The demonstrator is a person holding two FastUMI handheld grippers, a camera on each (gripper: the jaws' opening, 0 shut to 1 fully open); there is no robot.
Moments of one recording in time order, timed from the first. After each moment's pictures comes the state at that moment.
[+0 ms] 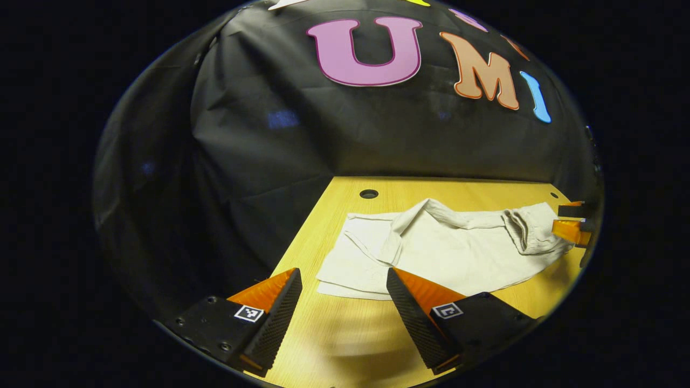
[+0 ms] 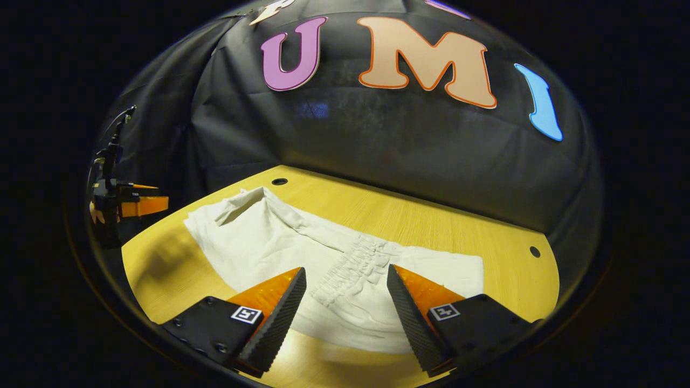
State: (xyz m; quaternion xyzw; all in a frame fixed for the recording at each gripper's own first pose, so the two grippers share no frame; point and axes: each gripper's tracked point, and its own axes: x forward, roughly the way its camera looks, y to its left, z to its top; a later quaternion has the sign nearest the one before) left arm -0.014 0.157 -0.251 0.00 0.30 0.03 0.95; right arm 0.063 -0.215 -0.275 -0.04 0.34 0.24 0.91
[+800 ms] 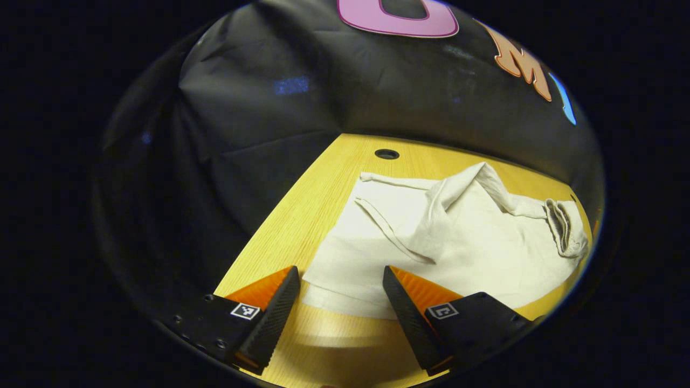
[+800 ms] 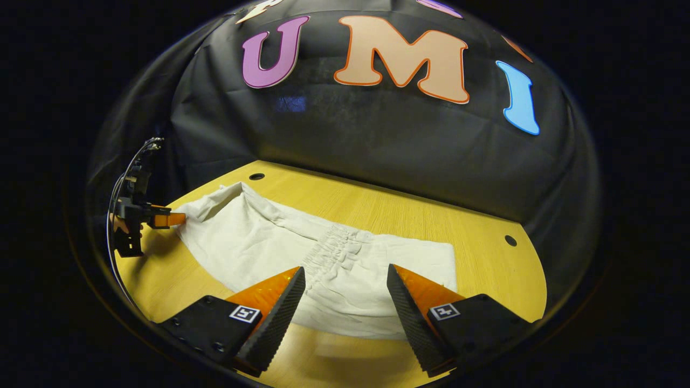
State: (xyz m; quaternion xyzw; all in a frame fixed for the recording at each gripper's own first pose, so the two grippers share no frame) left arm 0.044 0.172 -0.354 -0.04 0.36 0.05 0.93; right arm 0.055 -0.247 -0.270 -0.05 0.36 0.18 0.91
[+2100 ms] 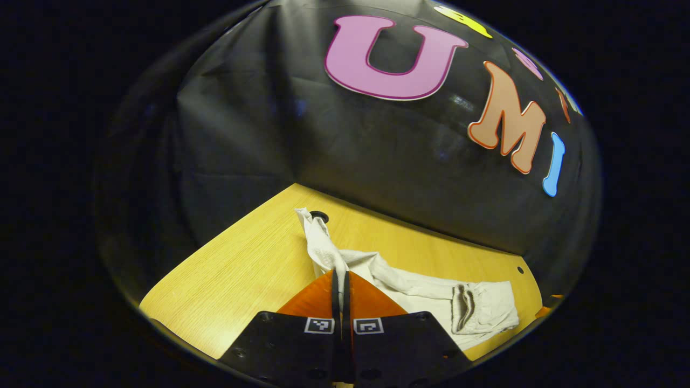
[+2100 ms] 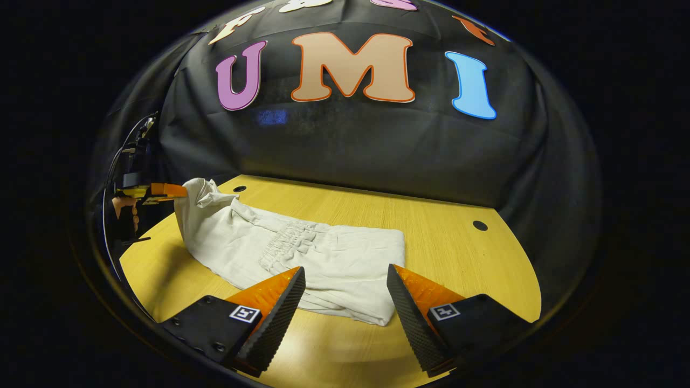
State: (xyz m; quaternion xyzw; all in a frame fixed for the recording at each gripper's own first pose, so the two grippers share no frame) left arm 0.095 0.046 -0.206 -0.17 0.25 0.00 0.95; right arm 0.032 -0.357 -0.240 -0.01 0.35 0.14 0.93
